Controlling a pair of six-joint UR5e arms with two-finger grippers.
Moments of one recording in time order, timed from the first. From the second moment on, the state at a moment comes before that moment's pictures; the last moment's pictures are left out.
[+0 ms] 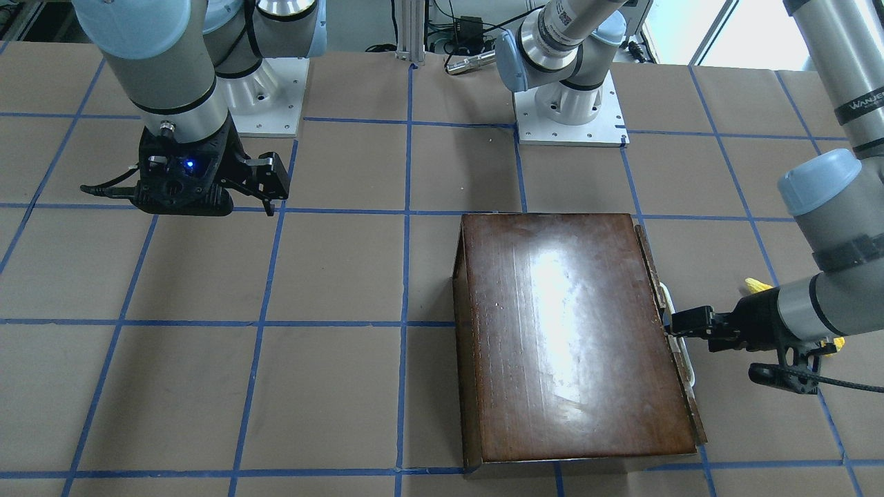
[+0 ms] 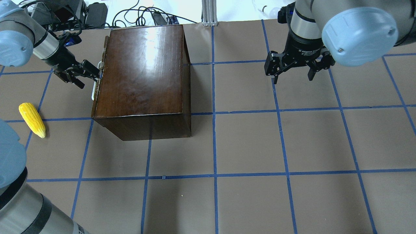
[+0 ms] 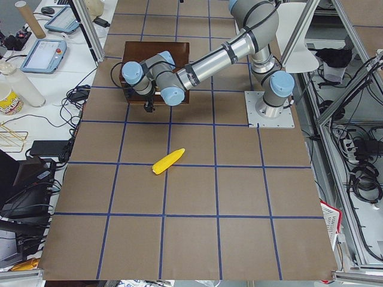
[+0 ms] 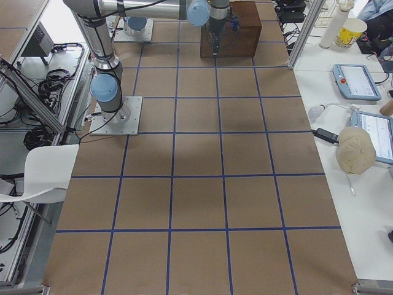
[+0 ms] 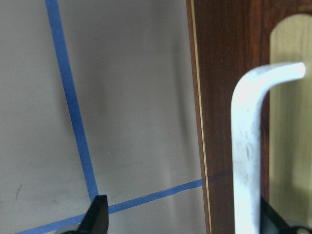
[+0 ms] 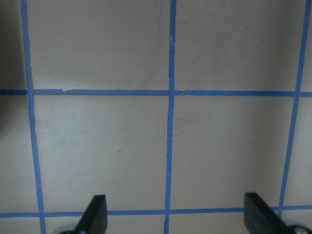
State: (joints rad) left arm -1.17 -2.06 -1.46 -1.43 1.35 0.55; right arm 1.65 -1.48 1.58 -1.62 -1.63 0.06
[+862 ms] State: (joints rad) left arm -1.16 -2.06 -1.46 -1.43 1.38 0.60; right arm 1.65 -1.48 1.58 -1.63 -1.63 0.06
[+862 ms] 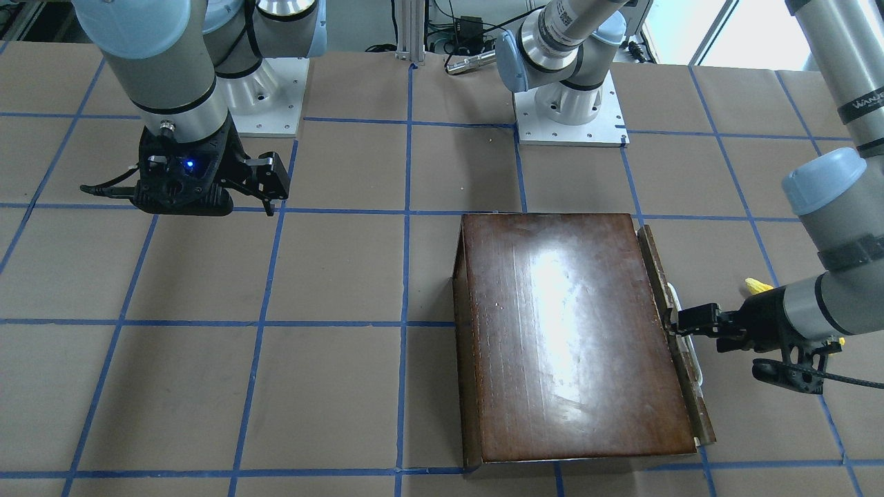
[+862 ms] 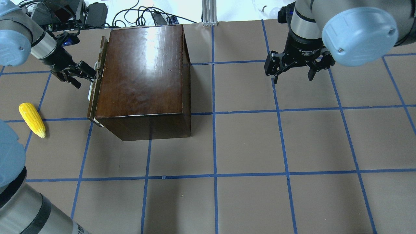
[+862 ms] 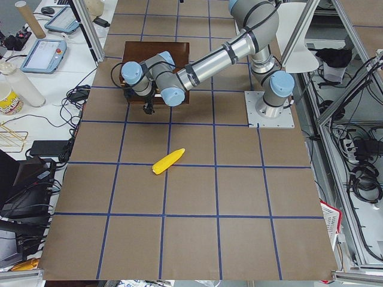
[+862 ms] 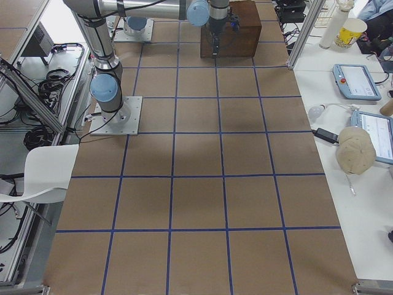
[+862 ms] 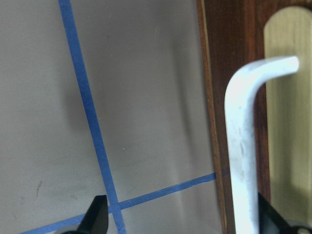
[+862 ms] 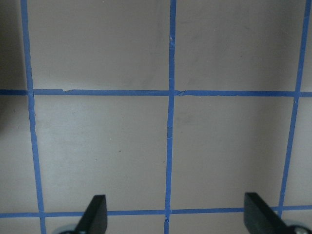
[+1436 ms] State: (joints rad) left arm -1.13 -2.06 -1.46 -1.43 1.38 0.63; right arm 1.65 -1.48 1.58 -1.63 -1.63 0.06
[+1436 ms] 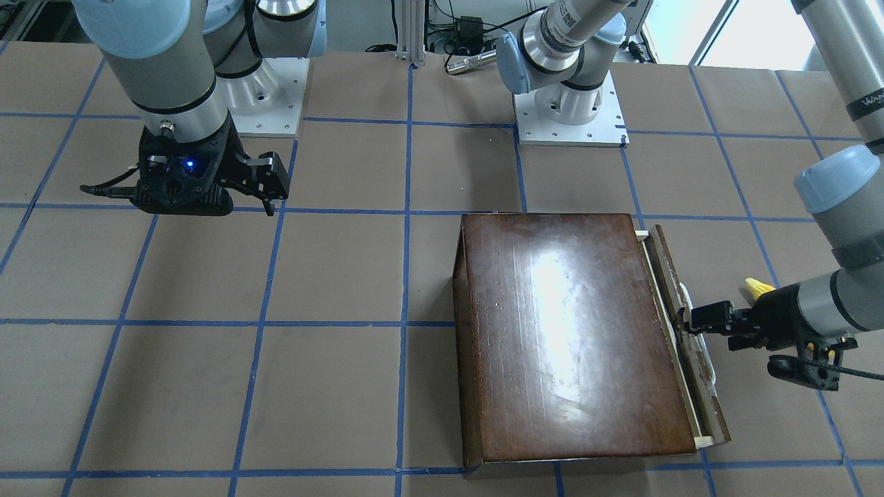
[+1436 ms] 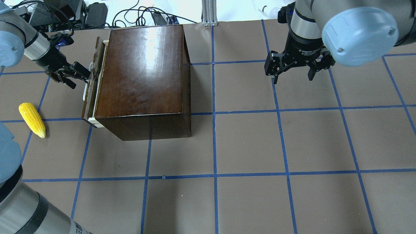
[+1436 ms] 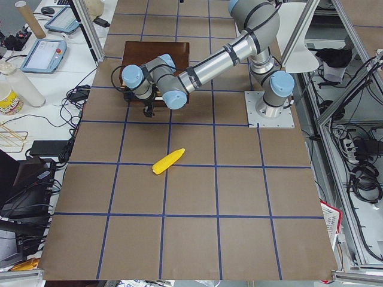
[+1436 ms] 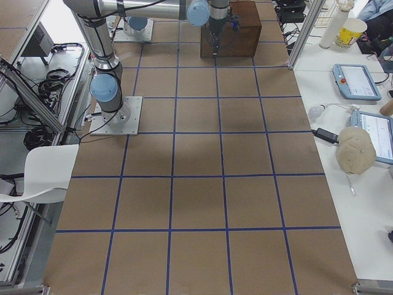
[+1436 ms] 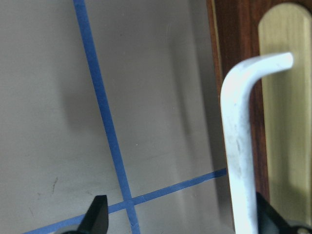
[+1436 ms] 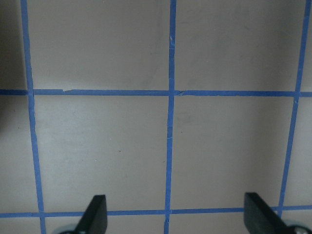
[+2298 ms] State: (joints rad) left arm -1.09 -2.06 -1.45 -1.43 1.38 0.66; right arm 1.65 -1.48 1.58 -1.63 -1.63 0.06
